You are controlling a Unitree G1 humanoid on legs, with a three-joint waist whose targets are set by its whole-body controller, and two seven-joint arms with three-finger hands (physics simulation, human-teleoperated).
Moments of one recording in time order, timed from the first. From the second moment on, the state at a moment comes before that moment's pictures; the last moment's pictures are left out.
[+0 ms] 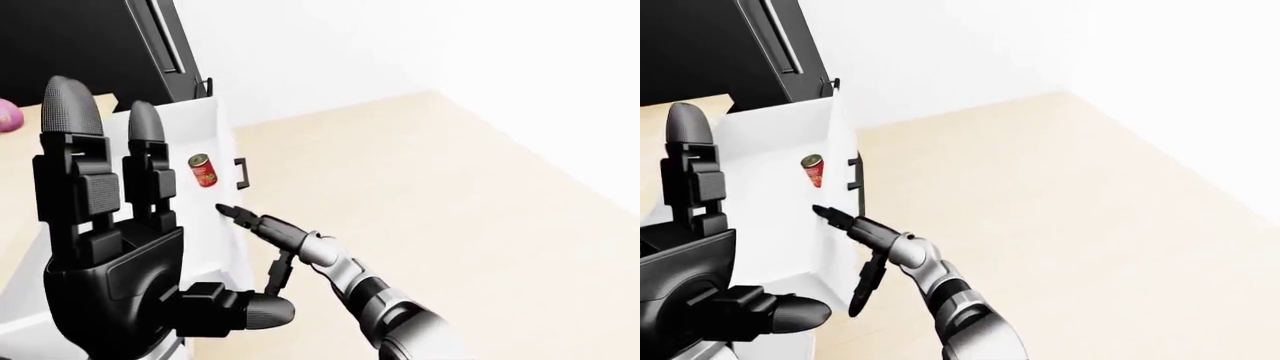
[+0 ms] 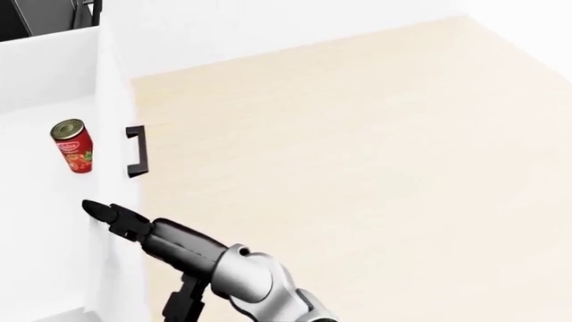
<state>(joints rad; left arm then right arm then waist) 0.17 -0.01 0.04 -0.91 -0.12 -0.10 -0.09 -0.86 0.28 0.06 1.29 -0.50 -0.56 0.39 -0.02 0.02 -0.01</state>
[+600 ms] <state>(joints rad) 0.16 -0.01 0.06 -0.92 -0.14 -0.08 -0.08 -0.89 0.34 0.03 1.31 -0.59 -0.51 0.39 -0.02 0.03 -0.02</state>
